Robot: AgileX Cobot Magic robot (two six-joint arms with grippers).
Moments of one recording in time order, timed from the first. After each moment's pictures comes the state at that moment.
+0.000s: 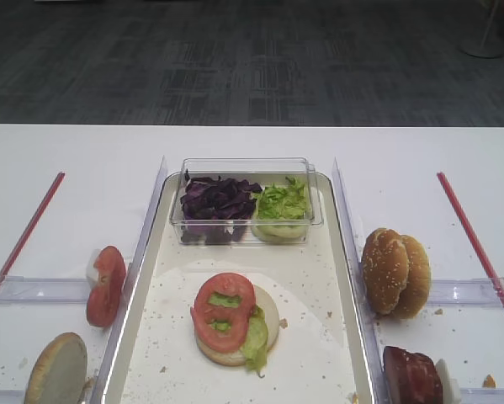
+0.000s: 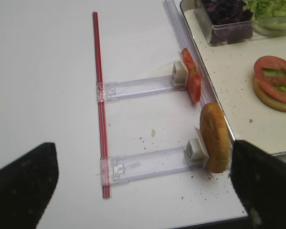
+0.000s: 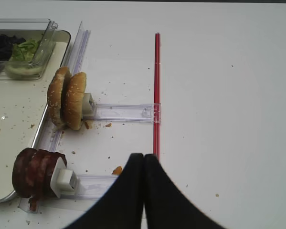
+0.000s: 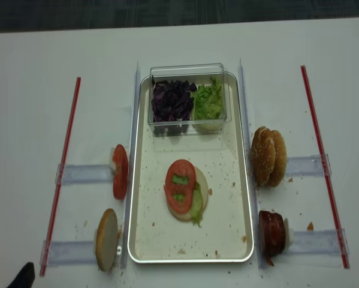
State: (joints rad) left arm -0.09 -0.01 -0.49 -0.01 1.18 -0.02; right arm -0.01 -0.02 -0.48 0.09 1.13 -0.05
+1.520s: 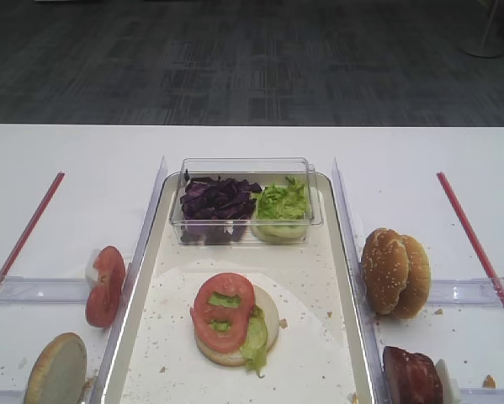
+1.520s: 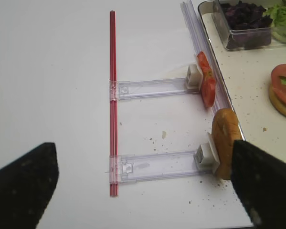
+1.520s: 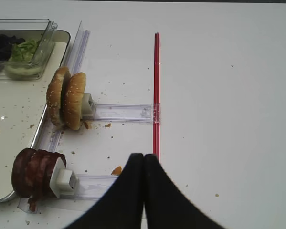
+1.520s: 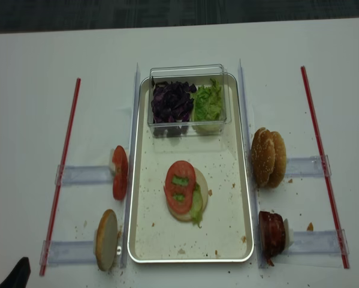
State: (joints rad) left arm -0.02 -0.02 -0.49 -0.01 1.18 -0.03; right arm -0.01 -0.02 -0.48 0.09 1.13 -0.05
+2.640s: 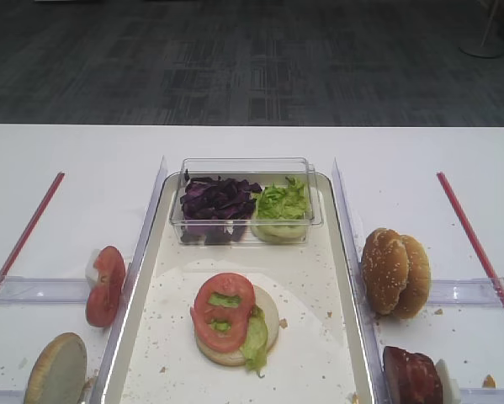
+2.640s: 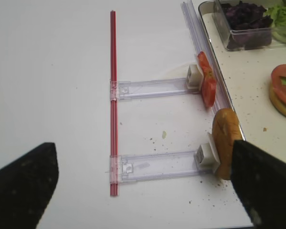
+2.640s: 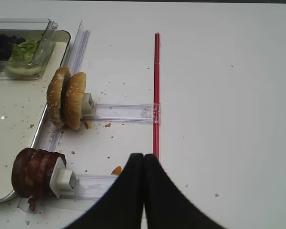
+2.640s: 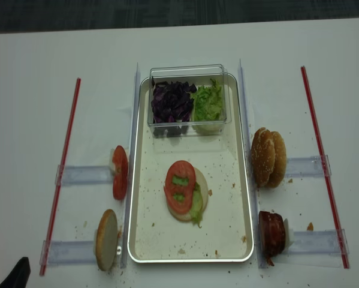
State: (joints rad) left arm -0.01 -0.02 -0.49 -0.01 1.18 -0.03; right arm -0.01 -0.02 -0.48 0.09 1.13 -0.05
